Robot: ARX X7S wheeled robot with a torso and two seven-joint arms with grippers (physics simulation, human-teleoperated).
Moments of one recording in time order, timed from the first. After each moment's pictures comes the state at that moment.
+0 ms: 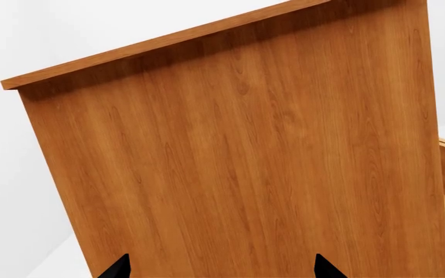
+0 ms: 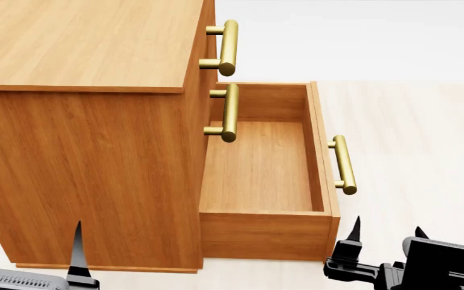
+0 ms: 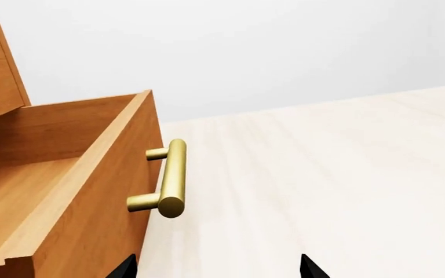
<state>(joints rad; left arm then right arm) -0.07 -0.26 0.24 0.56 0.01 -0.49 -0.26 0.49 0.27 -0.07 0.69 0.38 -0.15 -0.03</state>
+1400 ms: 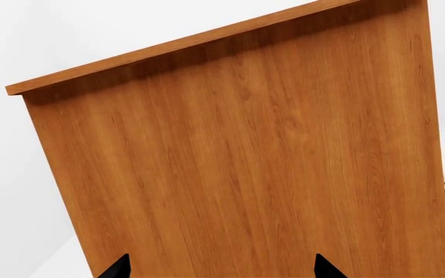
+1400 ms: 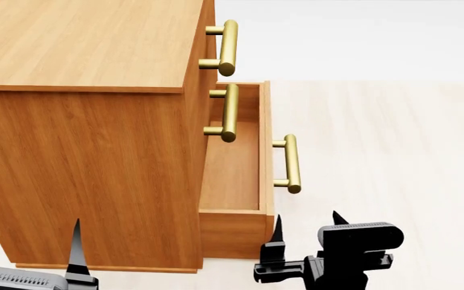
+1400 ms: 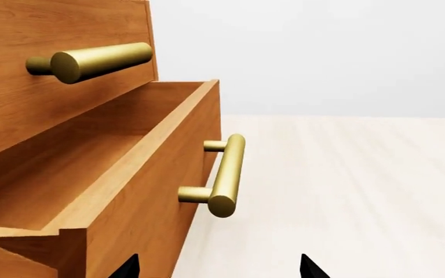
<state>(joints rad) -0.08 -0.28 0.26 0.57 -0.02 -0.50 -0.30 0.57 0.16 -0.23 0.79 0.29 -0.20 -0.10</state>
